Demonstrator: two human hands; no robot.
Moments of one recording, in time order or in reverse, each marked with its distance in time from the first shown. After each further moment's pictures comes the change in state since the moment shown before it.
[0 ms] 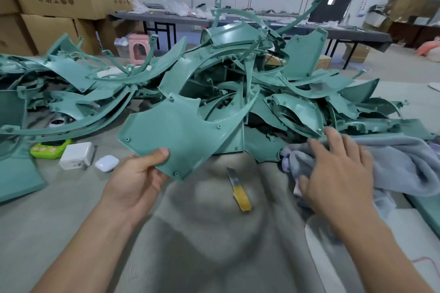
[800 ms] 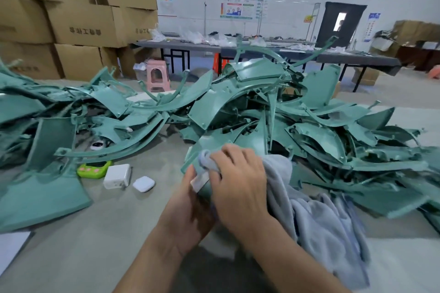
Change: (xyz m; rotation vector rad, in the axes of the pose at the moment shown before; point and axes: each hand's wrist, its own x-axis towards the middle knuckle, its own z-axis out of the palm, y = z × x) left_hand -0.019 -0.002 0.008 -0.288 -0.150 -0.378; right_hand -0.012 -0.191 -0.010 0.623 0.322 -0.410
